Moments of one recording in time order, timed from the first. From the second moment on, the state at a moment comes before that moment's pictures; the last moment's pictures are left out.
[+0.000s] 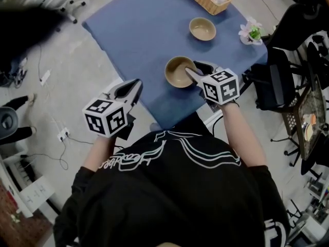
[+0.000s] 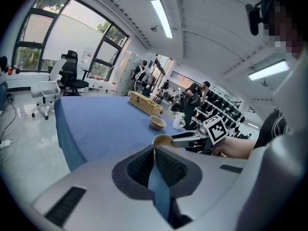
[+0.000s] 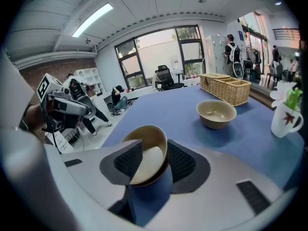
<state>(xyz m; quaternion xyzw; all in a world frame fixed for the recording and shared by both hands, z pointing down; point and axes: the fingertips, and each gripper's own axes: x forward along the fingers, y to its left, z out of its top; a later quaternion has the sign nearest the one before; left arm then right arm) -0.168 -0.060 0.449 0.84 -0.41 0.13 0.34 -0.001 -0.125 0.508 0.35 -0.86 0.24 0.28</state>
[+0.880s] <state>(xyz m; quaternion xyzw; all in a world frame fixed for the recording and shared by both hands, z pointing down) -0.125 -0.091 0.426 0.83 -0.42 0.11 0.34 0.045 -0.154 0.465 0.35 -0.87 0.24 0.24</state>
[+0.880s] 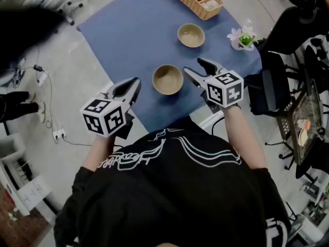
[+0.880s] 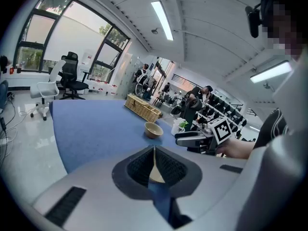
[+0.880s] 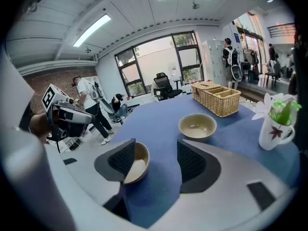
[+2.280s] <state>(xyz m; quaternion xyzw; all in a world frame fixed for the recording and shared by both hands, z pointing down) -0.098 -0.151 0.431 0.79 -0.49 0.09 0.36 0.116 -0.298 0.499 0.39 -0.85 0.25 0.27</state>
